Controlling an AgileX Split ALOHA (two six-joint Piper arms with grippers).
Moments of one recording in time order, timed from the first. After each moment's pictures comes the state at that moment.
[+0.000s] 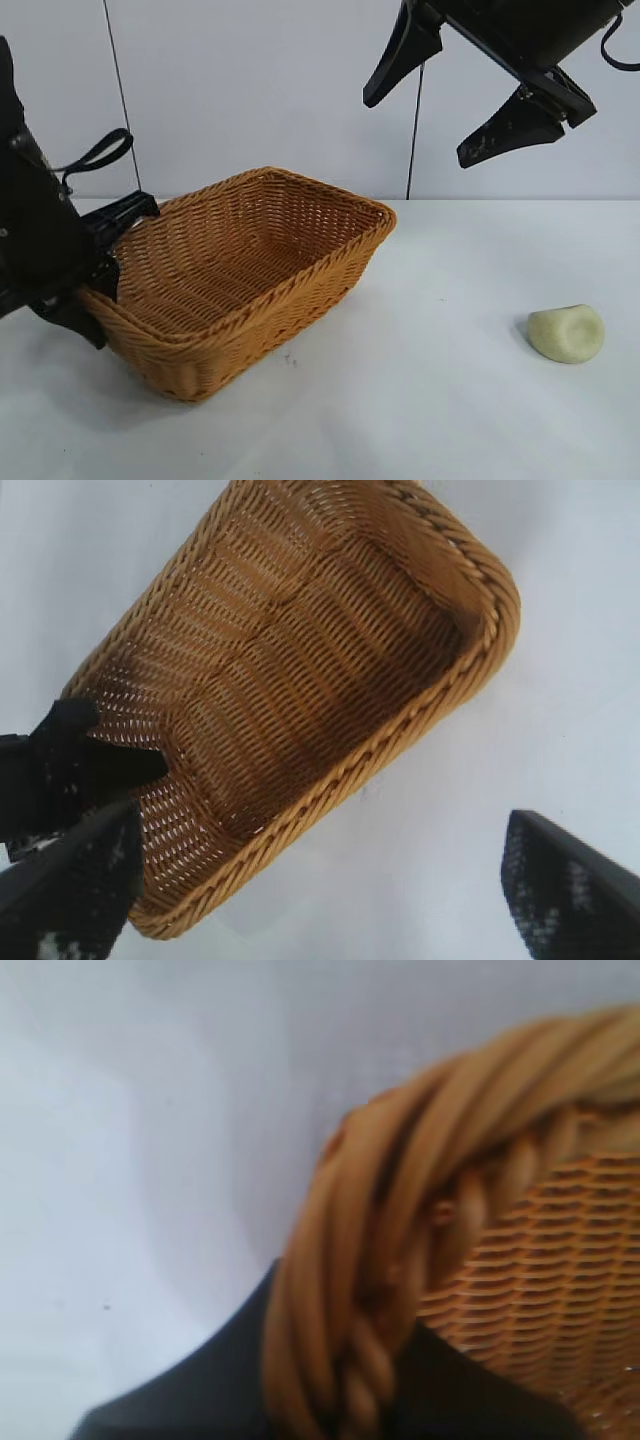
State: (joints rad) left arm -0.32 1.83 -1.01 -0.22 0.57 -0.95; right arm 0.24 1.64 -1.22 0.66 0.79 -0.21
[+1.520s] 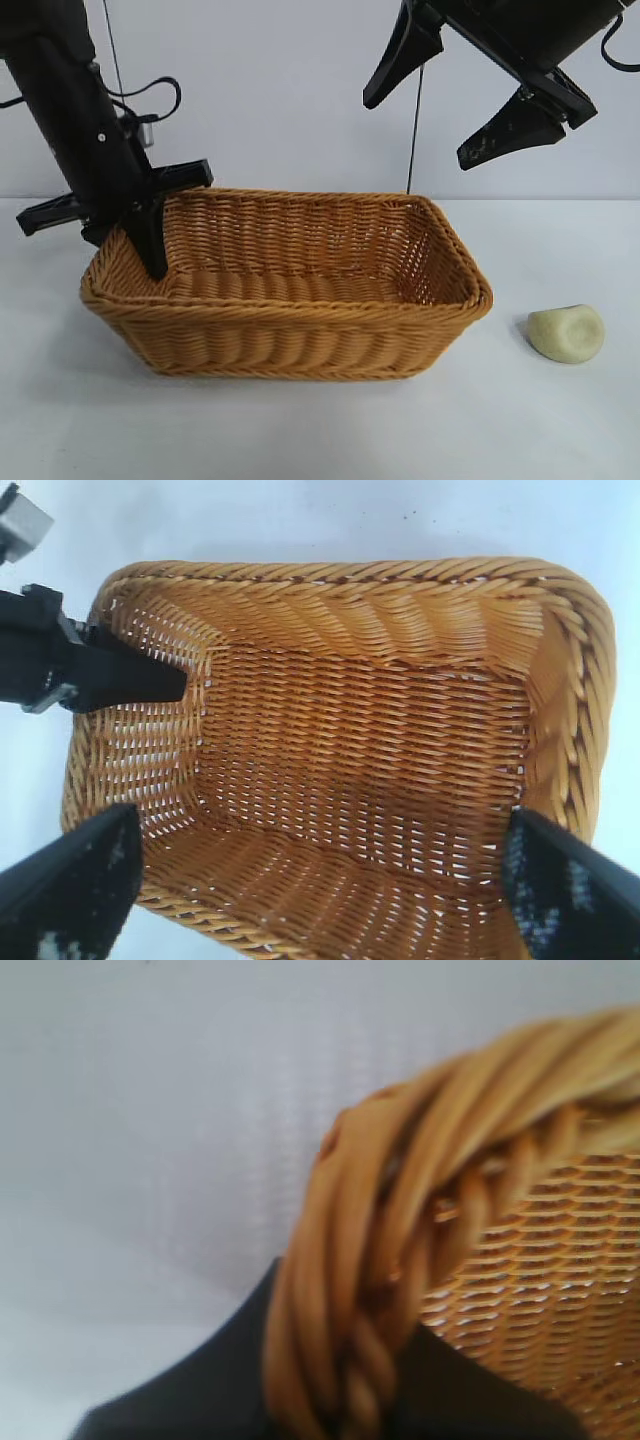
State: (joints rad) left arm -0.26 2.17 -1.51 -0.32 0.95 -0.15; right arm 0.24 1.64 -1.22 0.66 0.80 -0.21
